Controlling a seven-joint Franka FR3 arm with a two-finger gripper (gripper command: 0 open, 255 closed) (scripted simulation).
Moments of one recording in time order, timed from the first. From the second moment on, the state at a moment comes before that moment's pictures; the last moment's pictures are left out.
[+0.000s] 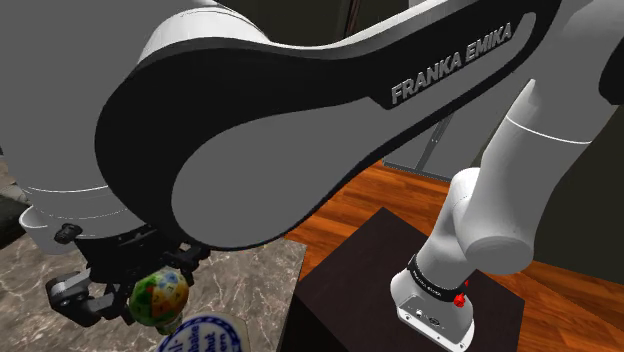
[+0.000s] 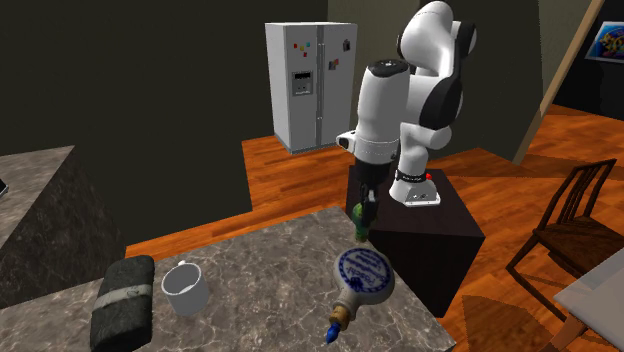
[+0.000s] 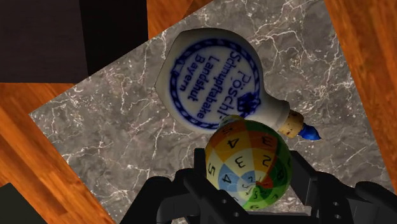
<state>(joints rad) 0.42 0.06 0.69 -1.92 -0.05 1.98 1.15</state>
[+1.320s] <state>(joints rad) 0.43 0.12 0.69 -2.01 -0.09 2.10 1.18</state>
